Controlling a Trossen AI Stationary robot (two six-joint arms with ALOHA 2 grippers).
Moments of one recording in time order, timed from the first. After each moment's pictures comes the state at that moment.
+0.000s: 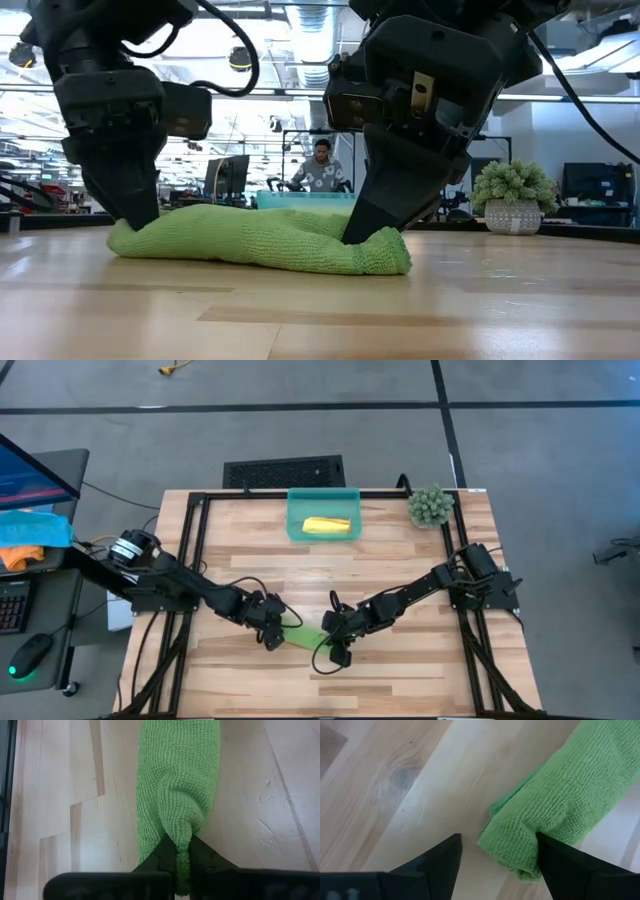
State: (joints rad) left arm -0.37 1.63 0.73 -0.24 -0.14 -0.92; right arm 0.36 2.01 1.09 -0.05 -0.05 0.57
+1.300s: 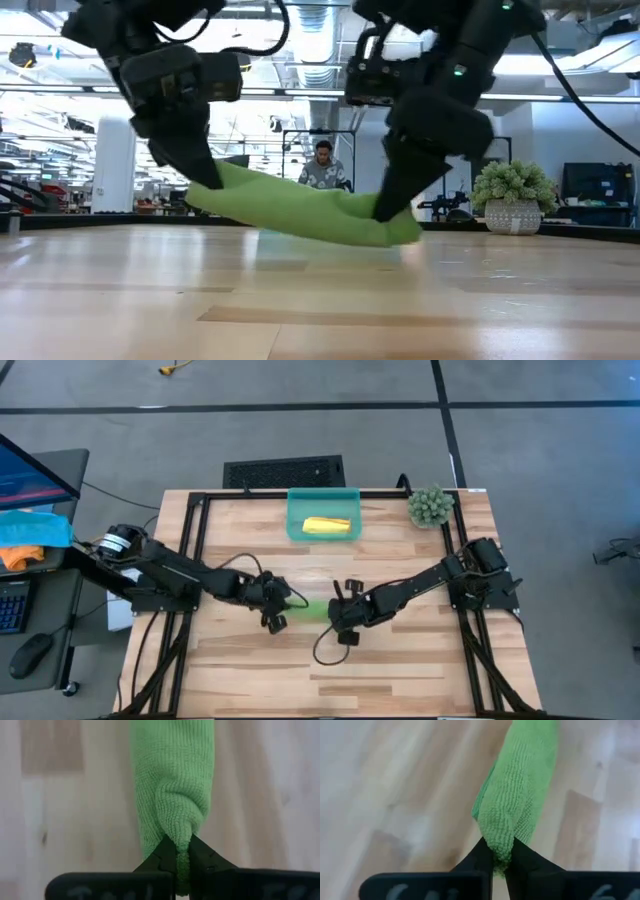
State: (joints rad) left arm -0.25 1.49 0.74 -0.20 -0.18 -0.59; right arm 0.33 1.91 1.18 -0.47 0.29 0.31
